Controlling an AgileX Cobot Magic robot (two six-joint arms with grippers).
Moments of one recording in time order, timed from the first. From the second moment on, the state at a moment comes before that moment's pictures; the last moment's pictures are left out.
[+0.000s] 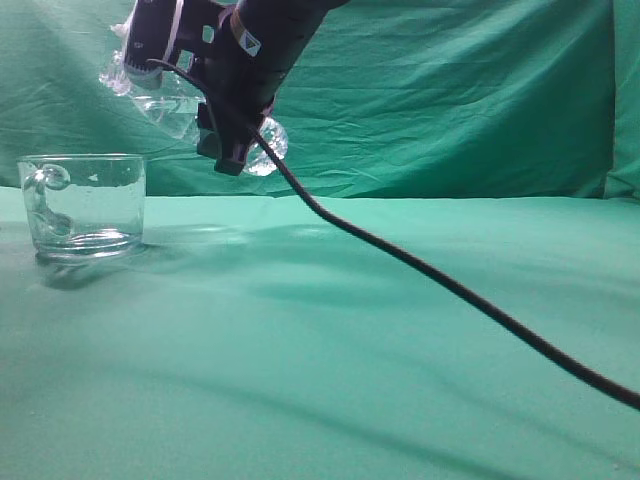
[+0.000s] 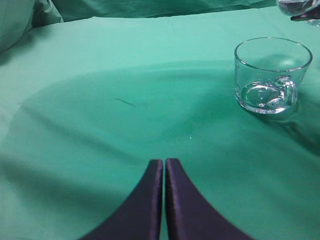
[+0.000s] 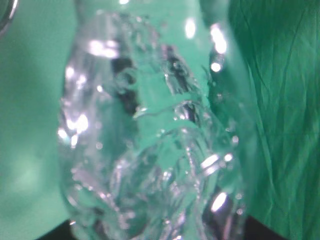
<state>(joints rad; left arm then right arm) 0.05 -0.01 0.02 -0.16 0.36 0.22 0.72 2.27 -1.77 -1.16 0.15 -0.04</state>
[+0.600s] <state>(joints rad) 0.05 -0.01 0.02 -0.16 0.36 0.22 0.72 2.27 -1.77 -1.42 0.13 -0.04</state>
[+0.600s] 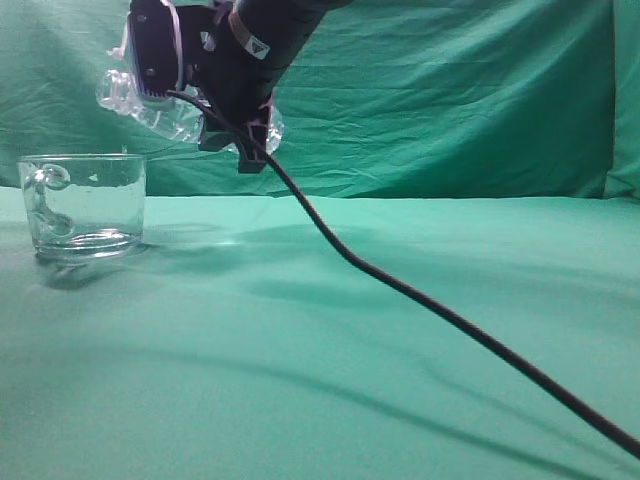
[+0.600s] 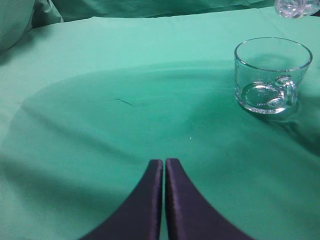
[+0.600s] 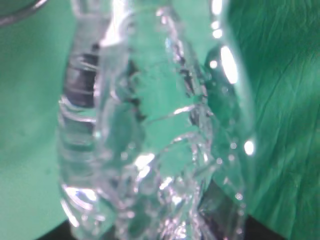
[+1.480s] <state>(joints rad) 0.05 -0.01 0.02 -0.16 0.36 0.22 0.72 2.27 -1.77 -1.52 0.16 -0.02</state>
